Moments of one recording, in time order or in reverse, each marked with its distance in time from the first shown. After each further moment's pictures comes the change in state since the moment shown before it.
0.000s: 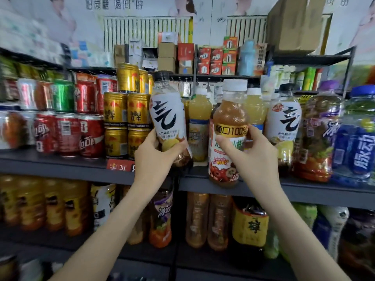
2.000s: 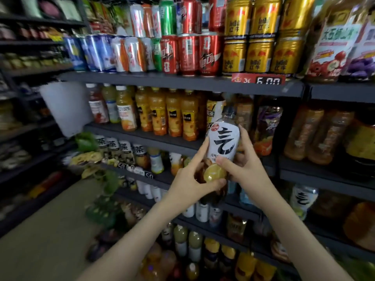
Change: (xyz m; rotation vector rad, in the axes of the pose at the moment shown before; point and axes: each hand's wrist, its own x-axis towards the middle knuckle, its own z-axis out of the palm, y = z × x) left_hand -0.186 -0.082 -0.248 0.134 -0.463 -0.307; right_hand -0.252 -0.069 0.166 0.662 -0.677 0.391
